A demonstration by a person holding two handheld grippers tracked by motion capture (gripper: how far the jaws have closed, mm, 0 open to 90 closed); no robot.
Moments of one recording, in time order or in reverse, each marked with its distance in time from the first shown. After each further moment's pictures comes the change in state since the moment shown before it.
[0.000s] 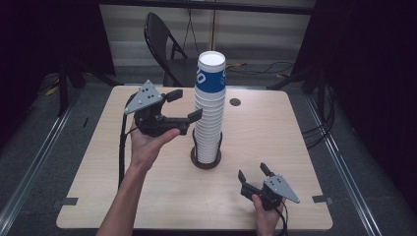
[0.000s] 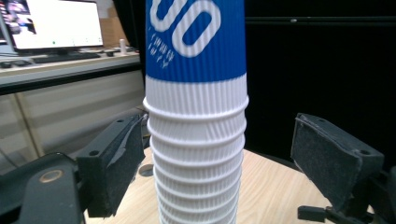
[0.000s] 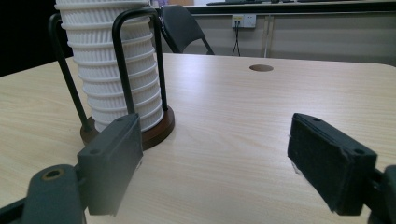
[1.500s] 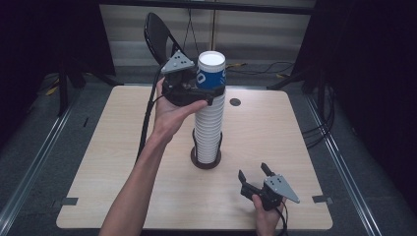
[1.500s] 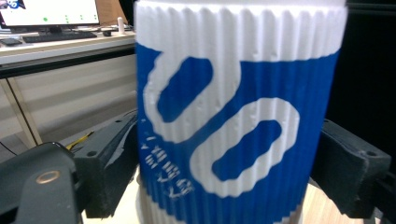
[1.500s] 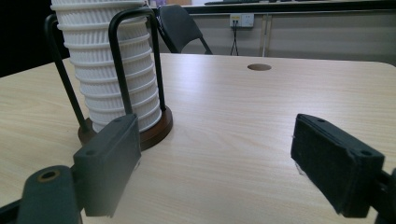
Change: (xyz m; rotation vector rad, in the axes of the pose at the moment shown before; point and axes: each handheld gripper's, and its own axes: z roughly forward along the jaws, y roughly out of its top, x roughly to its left) left arm 0.012 0.037 0.072 0.095 0.011 -0.032; right arm -0.001 0.000 0.000 -0.003 -0.010 0.010
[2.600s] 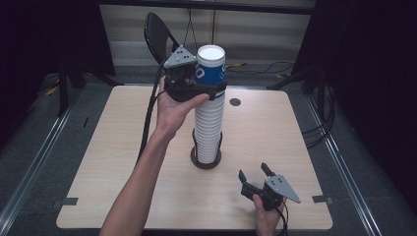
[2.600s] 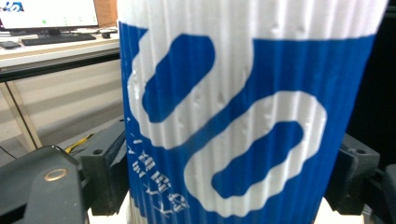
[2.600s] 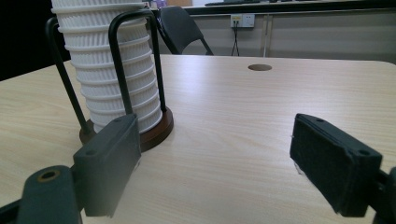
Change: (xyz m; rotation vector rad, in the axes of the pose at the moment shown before) left arm 0.003 0.010 0.002 -0.016 -0.011 -0.014; right arm -0.001 0.000 0.000 -0.004 0.006 0.009
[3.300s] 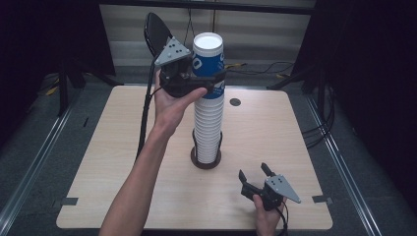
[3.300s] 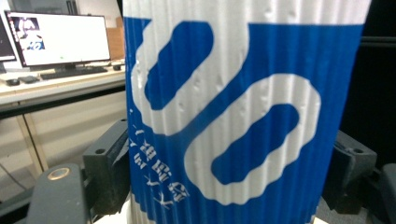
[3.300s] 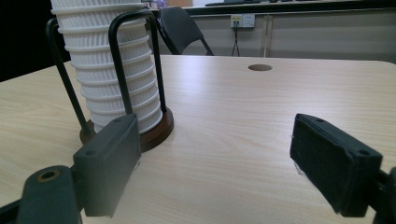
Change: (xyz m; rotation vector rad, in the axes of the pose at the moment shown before) left arm -0.005 0.014 -0.013 -0.122 0.027 0.045; right arm 0.000 0.000 0.000 -0.001 0.001 0.002
